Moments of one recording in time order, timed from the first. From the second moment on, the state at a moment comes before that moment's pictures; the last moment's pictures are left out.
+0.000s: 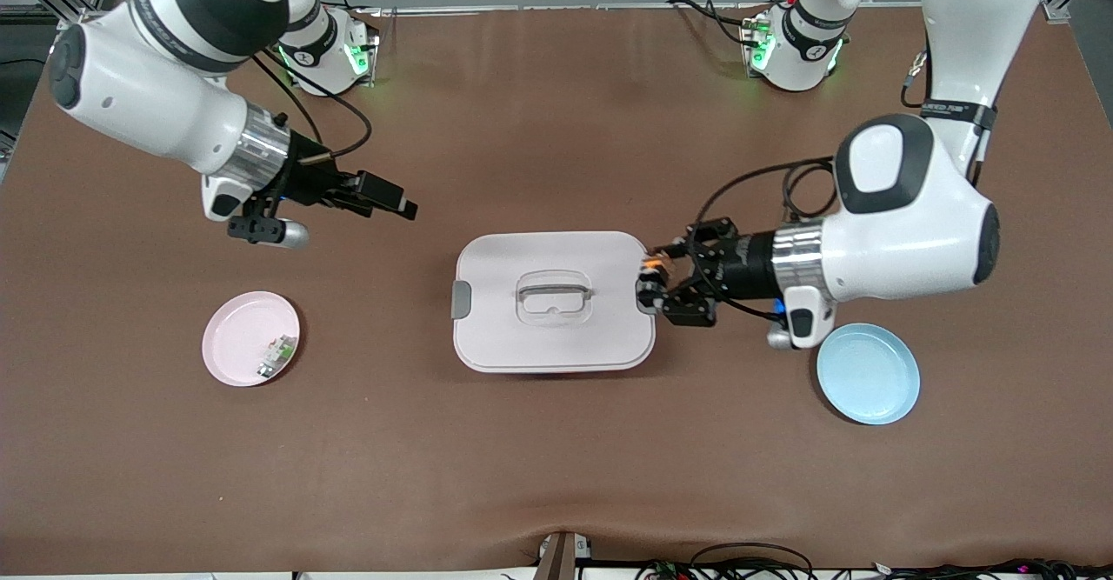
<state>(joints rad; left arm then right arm) 0.02 0.50 -0.53 -1.39 -0.64 1.97 -1.39 0.38 0.03 -0.02 -1.89 0.61 2.06 0.39</state>
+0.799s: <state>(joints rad) -0.15 0.54 -0.53 -1.39 -0.51 2.08 -1.82 0.49 0.09 -0.02 -1.86 0.84 2.27 0.40</state>
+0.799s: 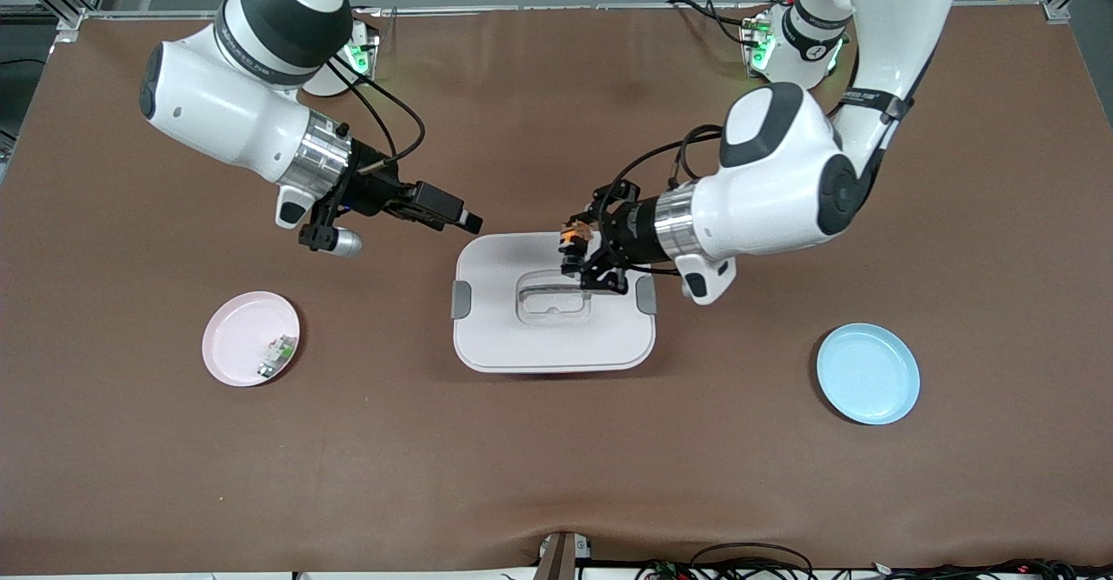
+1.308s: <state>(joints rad) -0.18 0.54 -0.52 -1.37 -0.50 2.11 -1.86 0.60 0.18 -0.02 -1.78 0.84 2.37 0.49</state>
